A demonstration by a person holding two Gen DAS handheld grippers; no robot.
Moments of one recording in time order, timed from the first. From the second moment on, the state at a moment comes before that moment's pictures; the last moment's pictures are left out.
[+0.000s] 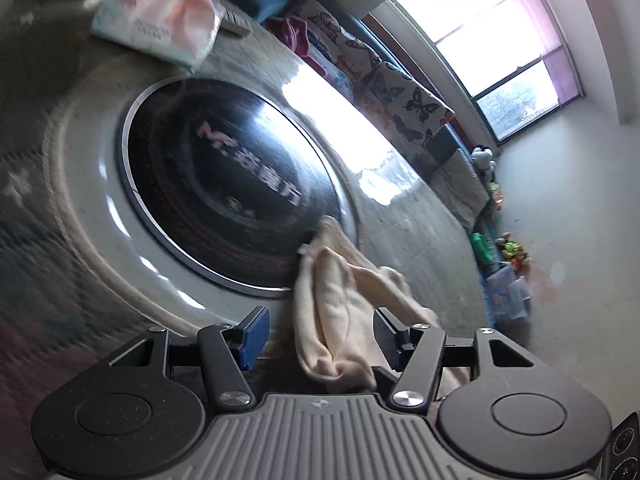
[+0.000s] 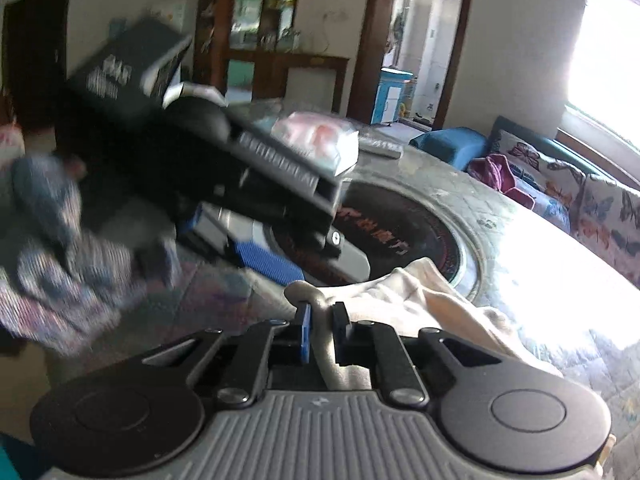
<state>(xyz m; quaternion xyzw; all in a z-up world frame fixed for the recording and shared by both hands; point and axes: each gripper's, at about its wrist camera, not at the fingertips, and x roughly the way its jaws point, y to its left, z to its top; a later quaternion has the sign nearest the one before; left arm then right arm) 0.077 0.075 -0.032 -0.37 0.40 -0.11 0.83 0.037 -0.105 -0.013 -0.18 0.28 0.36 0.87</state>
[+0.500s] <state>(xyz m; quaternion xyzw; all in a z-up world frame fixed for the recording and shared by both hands) 0.088 0.062 -0.056 -0.44 0.42 -0.13 0.79 0.017 -0.136 0.002 -0.13 0.26 0.39 0.87</state>
